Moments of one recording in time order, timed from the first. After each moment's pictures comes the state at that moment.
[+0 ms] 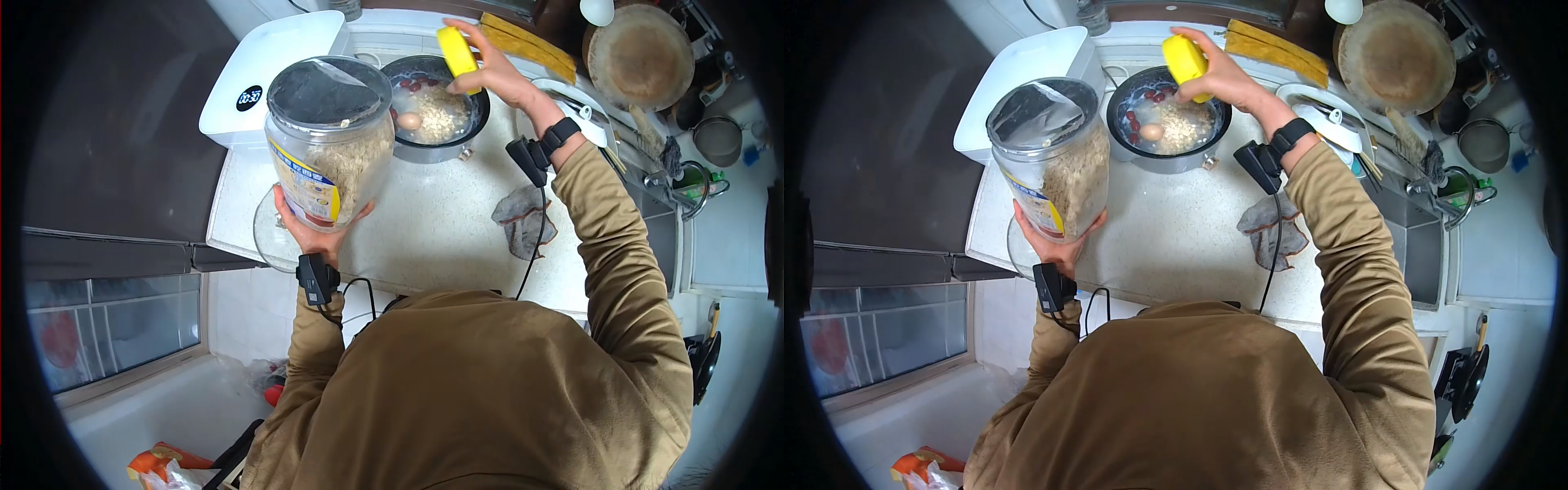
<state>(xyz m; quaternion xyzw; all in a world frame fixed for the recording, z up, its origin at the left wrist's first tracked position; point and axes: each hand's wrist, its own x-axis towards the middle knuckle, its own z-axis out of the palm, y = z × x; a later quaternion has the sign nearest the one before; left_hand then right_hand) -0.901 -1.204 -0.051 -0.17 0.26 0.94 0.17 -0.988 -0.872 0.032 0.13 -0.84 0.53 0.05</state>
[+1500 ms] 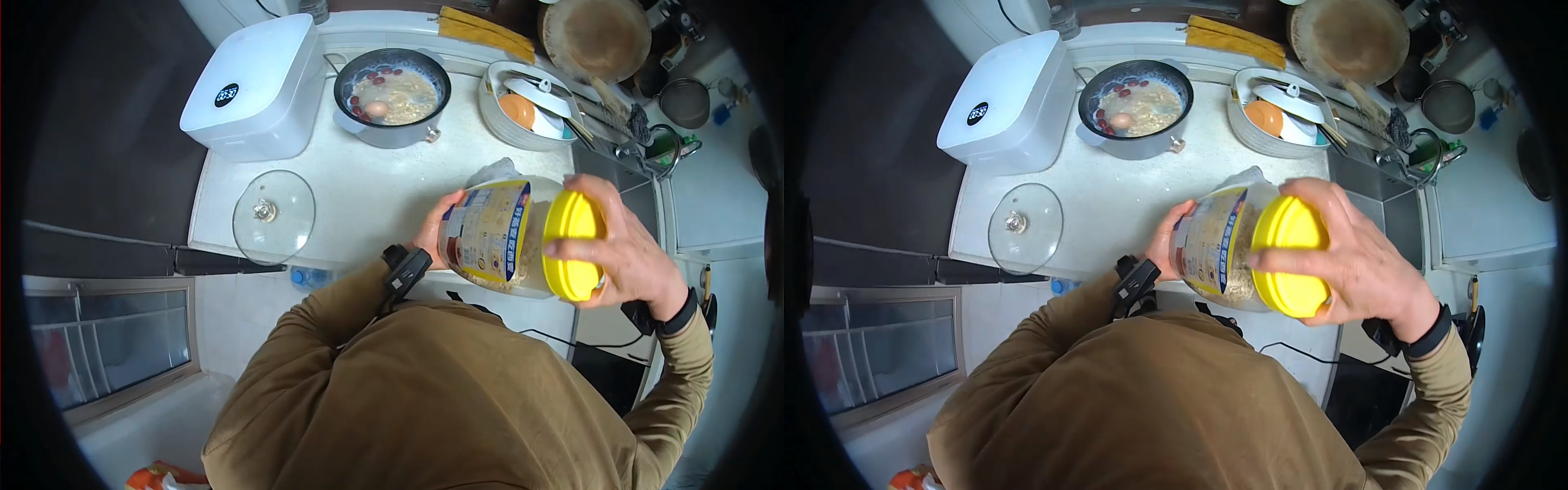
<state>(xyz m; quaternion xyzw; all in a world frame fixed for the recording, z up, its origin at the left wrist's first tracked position) -0.795 -1.053 -0.095 -0.01 0.09 0.74 0.67 -0.673 -0.873 0.156 0.26 -0.96 0.13 -0.02</state>
